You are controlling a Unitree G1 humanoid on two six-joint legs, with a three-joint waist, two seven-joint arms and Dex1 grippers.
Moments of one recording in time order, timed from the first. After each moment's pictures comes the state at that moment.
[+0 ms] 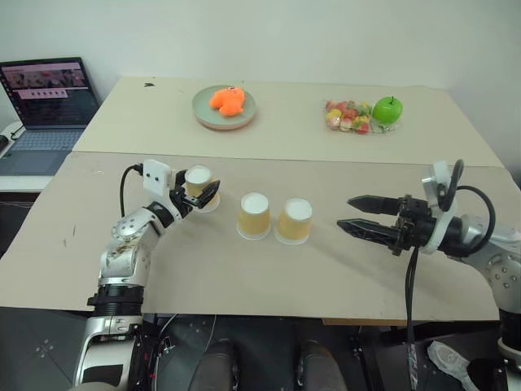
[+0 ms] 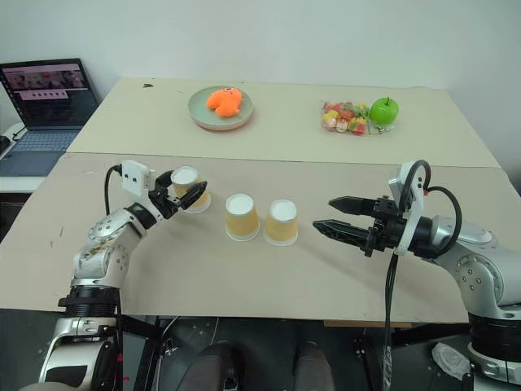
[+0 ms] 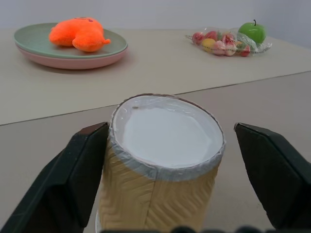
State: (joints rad) left arm -0.50 0.39 0.14 0.20 -0.35 0.26 -0.59; right arm -0.30 -0.80 -0.26 -0.28 0.84 0.80 0.97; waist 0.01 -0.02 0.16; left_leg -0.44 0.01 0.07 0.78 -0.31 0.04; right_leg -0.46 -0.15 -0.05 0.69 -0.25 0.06
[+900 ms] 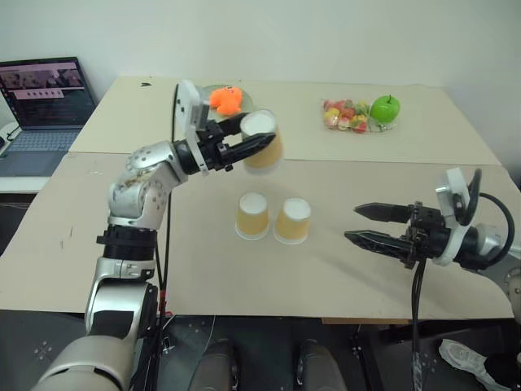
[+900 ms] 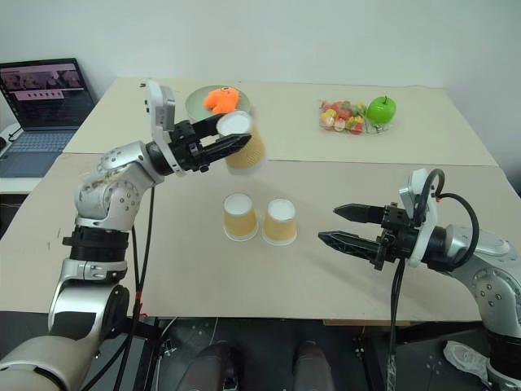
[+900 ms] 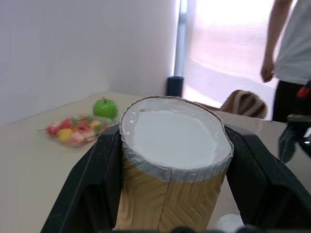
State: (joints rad) left arm -0.93 0.39 0.02 0.21 -0.58 0.51 -1.07; right arm -0.19 -0.85 -0.33 -0.39 0.92 0.81 0.96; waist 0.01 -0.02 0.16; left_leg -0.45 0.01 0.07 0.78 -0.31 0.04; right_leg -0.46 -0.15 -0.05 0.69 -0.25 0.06
